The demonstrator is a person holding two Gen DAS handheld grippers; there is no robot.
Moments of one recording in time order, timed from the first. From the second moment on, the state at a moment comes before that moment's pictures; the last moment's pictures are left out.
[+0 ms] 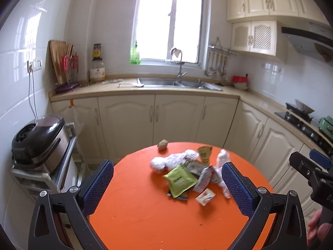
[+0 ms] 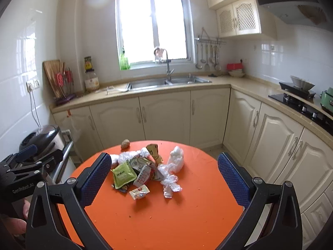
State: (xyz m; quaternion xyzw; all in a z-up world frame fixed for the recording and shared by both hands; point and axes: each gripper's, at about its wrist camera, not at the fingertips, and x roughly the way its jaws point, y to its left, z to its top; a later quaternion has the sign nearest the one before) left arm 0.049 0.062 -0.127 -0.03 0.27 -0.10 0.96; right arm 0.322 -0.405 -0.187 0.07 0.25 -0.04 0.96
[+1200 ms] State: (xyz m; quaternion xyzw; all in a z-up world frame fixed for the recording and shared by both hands) left arm 0.427 -0.083 -0.293 0.01 0.45 -0.22 0.86; right arm 0.486 -0.435 -0.389 0.04 0.48 0.02 0.88
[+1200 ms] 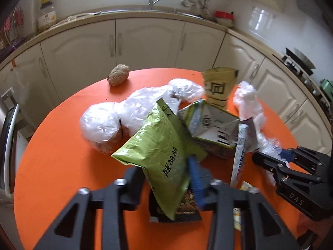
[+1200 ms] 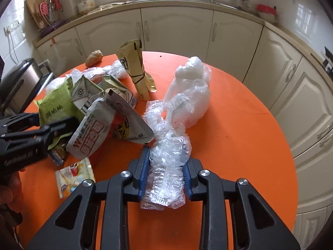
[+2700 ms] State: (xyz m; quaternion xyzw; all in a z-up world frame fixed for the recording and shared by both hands) left arm 0.110 -0.350 -0.222 0.11 0.31 -0.56 0.76; right arm 0.059 -0.711 -0.280 0.19 0.32 -0.29 0.88
